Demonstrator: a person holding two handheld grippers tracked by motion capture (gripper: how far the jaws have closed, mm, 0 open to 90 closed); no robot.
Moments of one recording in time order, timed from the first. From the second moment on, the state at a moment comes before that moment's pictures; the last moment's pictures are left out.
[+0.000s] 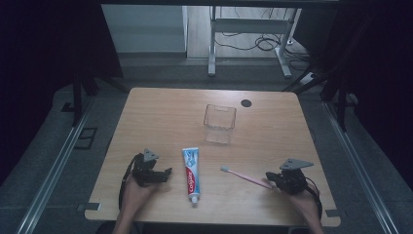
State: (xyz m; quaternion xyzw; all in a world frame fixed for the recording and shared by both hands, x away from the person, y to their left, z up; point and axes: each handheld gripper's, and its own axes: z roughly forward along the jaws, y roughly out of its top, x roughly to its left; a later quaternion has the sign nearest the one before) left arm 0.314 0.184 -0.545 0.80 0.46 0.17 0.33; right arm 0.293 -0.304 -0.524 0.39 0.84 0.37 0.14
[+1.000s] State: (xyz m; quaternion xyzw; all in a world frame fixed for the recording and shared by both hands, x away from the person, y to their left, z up) left arm 0.314 0.184 -0.545 0.80 0.46 0.17 0.33; right arm 0.282 -0.276 -0.528 0.35 0.86 0.35 0.11
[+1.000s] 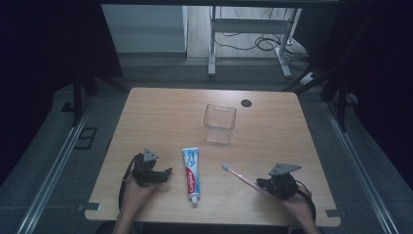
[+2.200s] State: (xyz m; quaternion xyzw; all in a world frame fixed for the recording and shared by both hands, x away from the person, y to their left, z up) left arm 0.314 0.184 -0.545 0.80 0.46 0.17 0.33; right arm 0.288 -0.268 -0.509 0.36 0.87 0.31 0.07
